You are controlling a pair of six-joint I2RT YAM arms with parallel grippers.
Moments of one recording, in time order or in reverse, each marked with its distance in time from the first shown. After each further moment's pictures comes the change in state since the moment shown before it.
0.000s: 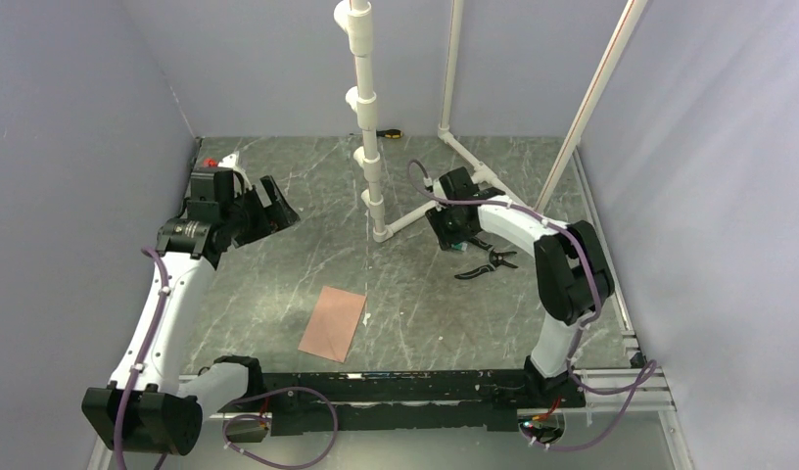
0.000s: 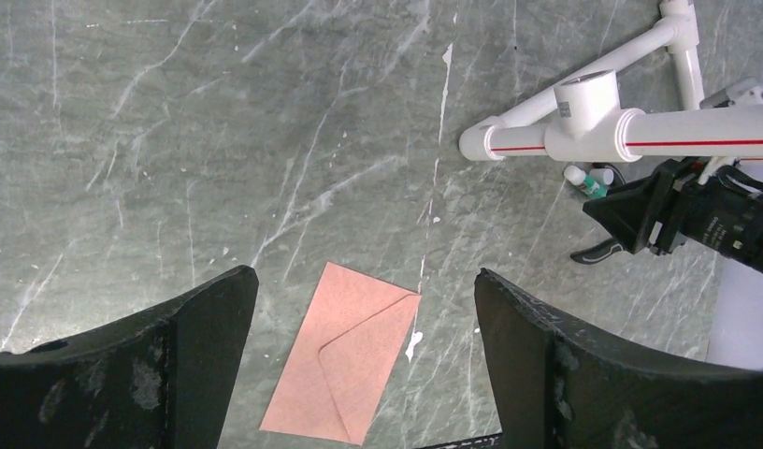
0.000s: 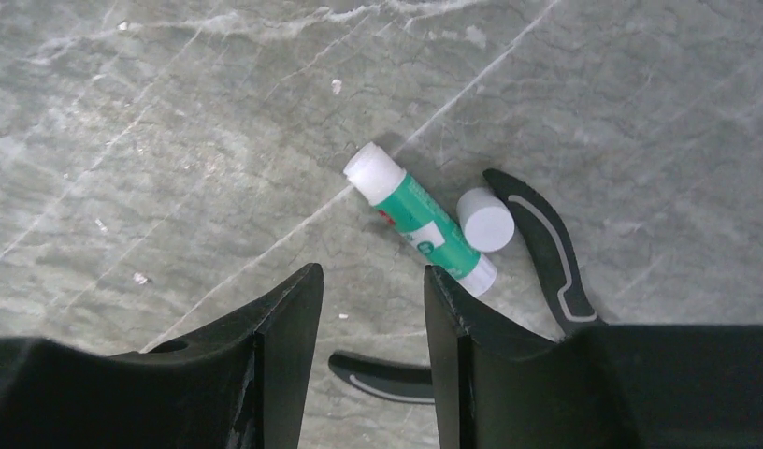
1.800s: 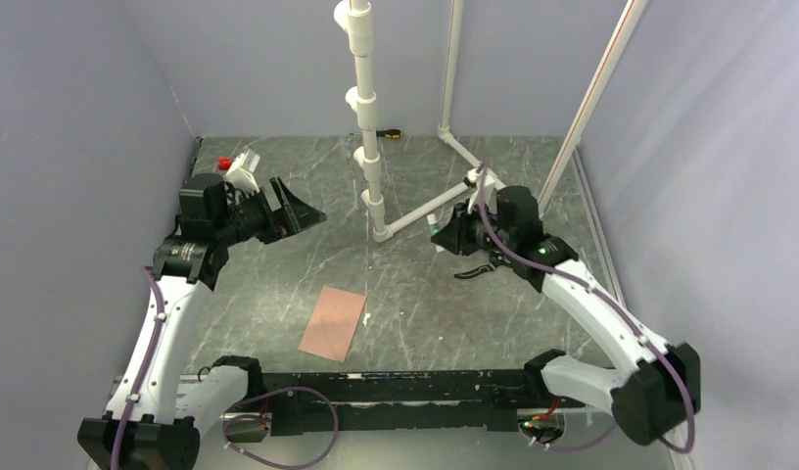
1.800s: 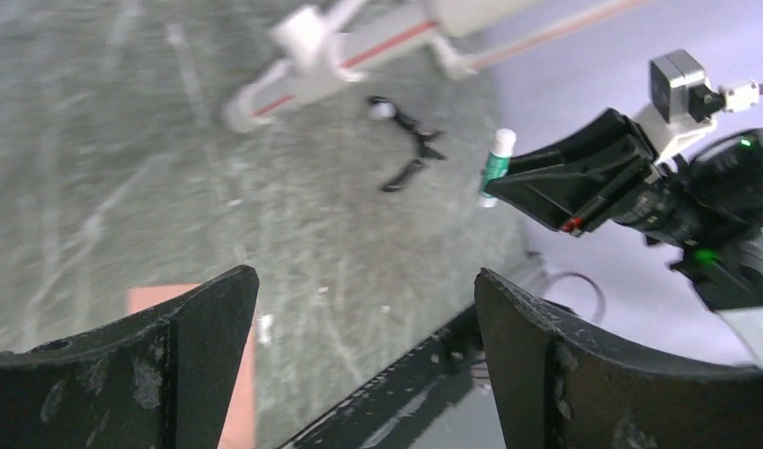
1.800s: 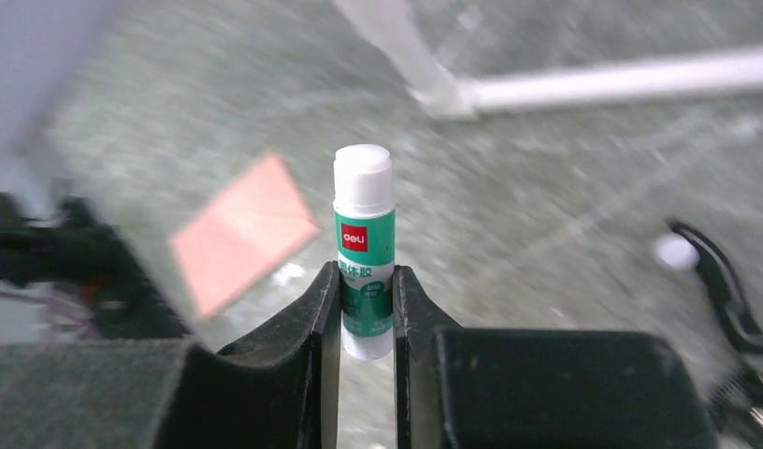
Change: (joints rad) left arm -0.004 -0.101 -0.063 0.169 0.401 -0.074; right arm -0.001 -0.629 -0.351 0.251 -0.324 0.205
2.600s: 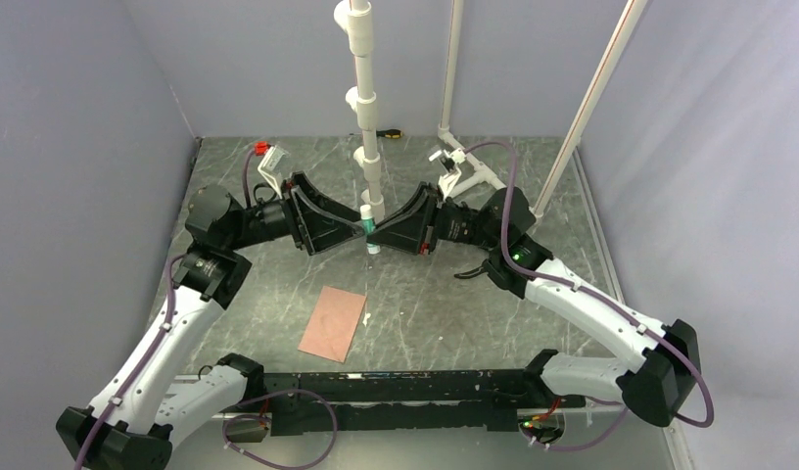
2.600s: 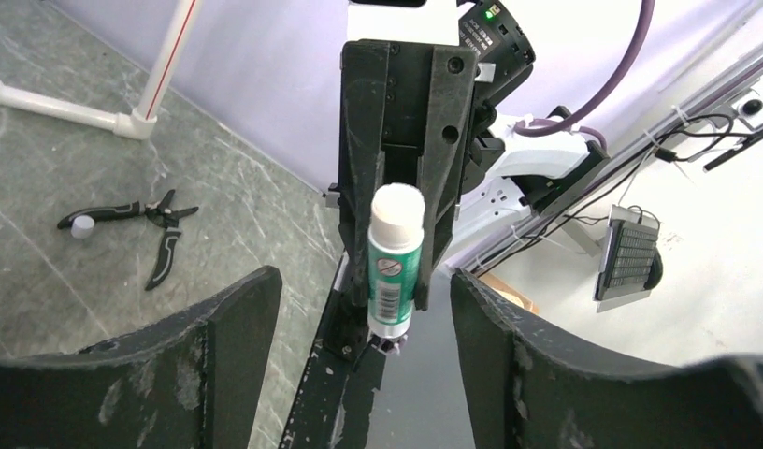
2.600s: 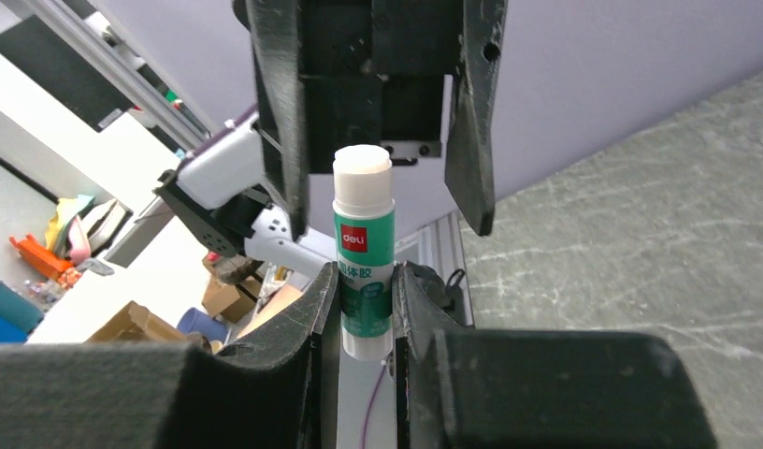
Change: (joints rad) left arm -0.297 -0.061 -0.100 0.743 0.357 -0.236; right arm 0.304 0.000 0.075 0.758 -0.373 0.621
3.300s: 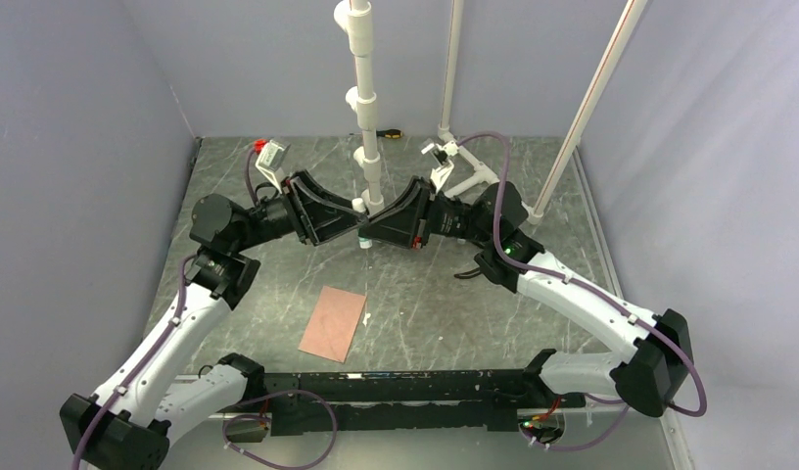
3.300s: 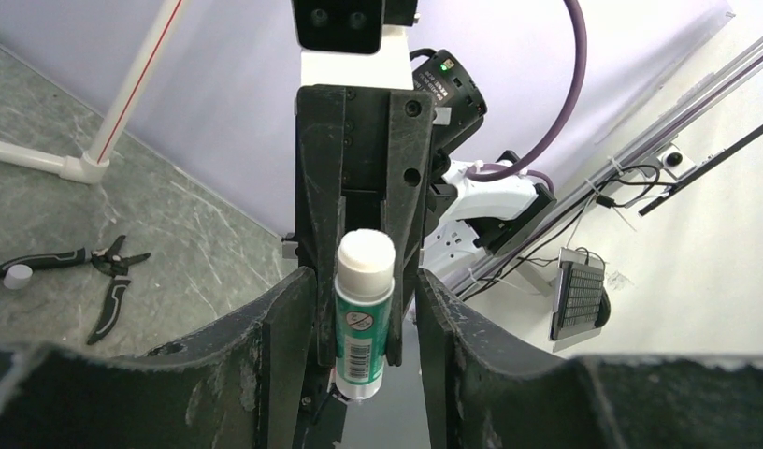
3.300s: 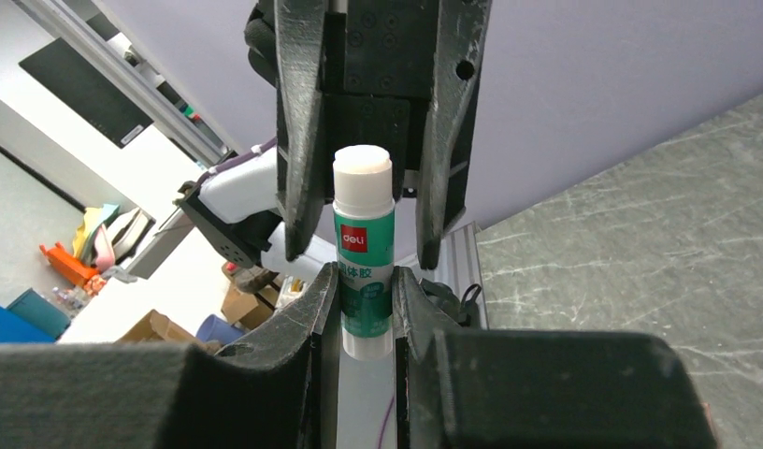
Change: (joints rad) left arm -0.042 0.018 -0.069 0.291 -0.080 -0.217; right arm 0.020 0.061 0.052 0.059 0.008 0.060
